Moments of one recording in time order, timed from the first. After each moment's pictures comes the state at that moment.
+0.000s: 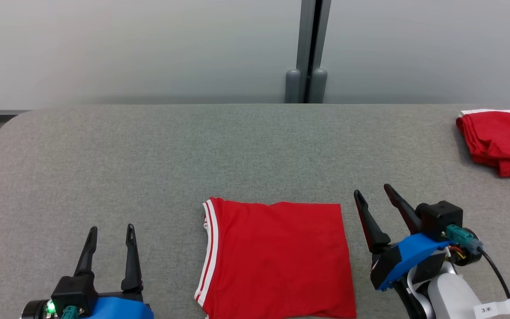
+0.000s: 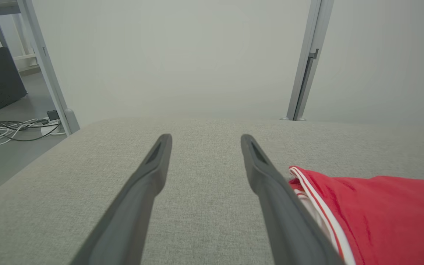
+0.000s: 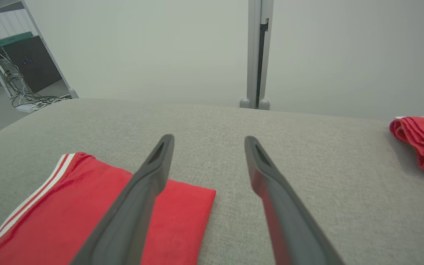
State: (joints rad) left arm 0.02 0.08 -0.03 0.23 -0.11 -0.03 -0.26; right arm -0.25 -0.08 0.13 0.34 0.20 0.13 -0.08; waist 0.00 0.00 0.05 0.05
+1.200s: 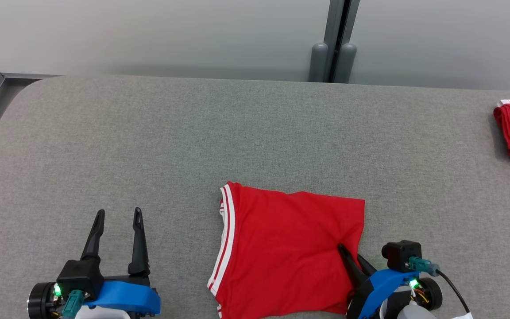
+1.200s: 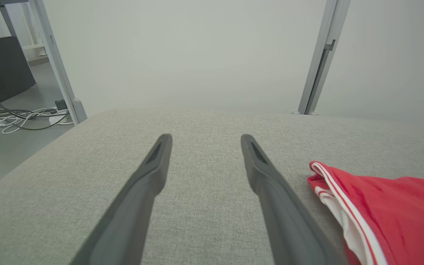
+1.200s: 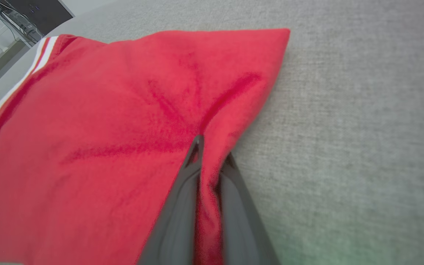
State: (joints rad) left arm -0.04 0.07 -0.04 0.25 -0.11 -0.04 -0.26; right arm -0.31 -0.05 0.34 0.79 0.44 0.13 -0.16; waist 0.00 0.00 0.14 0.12
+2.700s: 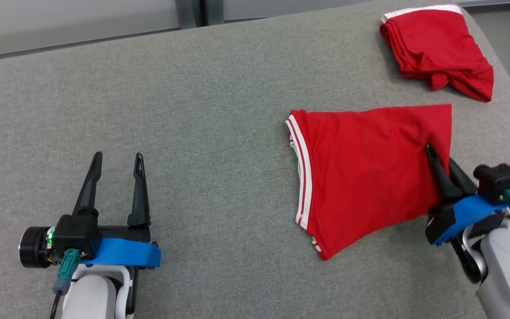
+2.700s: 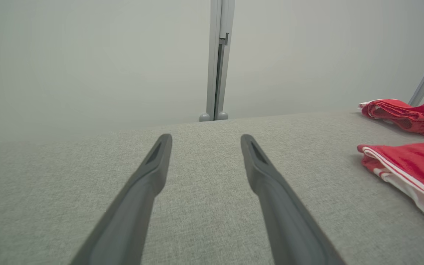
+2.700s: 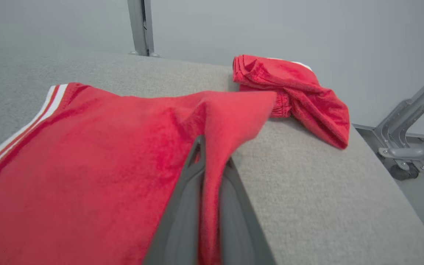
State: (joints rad) left arm -0.19 0.08 -0.06 0.20 -0.07 -0.06 -0.26; right arm -0.42 -0.30 0.17 0.56 0.23 0.13 -0.26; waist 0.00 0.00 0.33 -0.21
